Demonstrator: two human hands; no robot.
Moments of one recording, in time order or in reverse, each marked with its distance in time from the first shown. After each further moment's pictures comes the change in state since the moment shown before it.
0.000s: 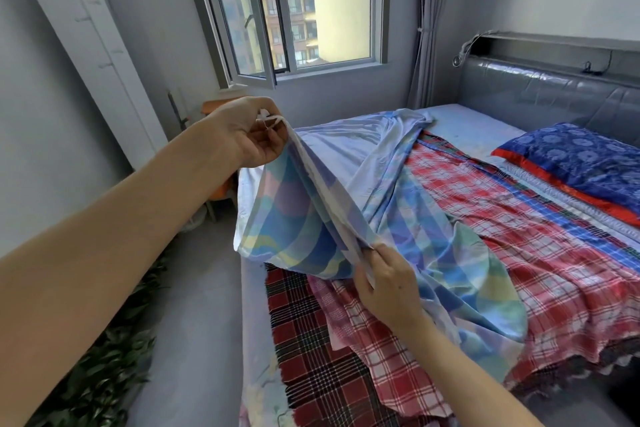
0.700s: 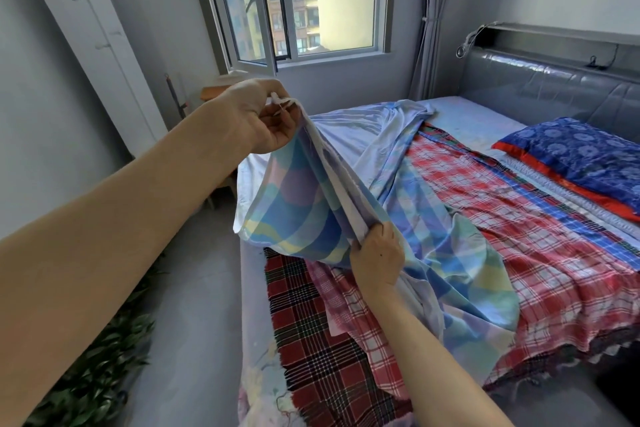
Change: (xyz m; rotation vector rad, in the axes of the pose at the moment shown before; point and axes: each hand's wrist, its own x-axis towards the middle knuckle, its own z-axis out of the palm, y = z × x) left_hand -0.009 -0.003 0.000 -0.072 -0.016 -0.004; right_hand 0.026 -0.028 0.027 -0.181 -0.120 0.485
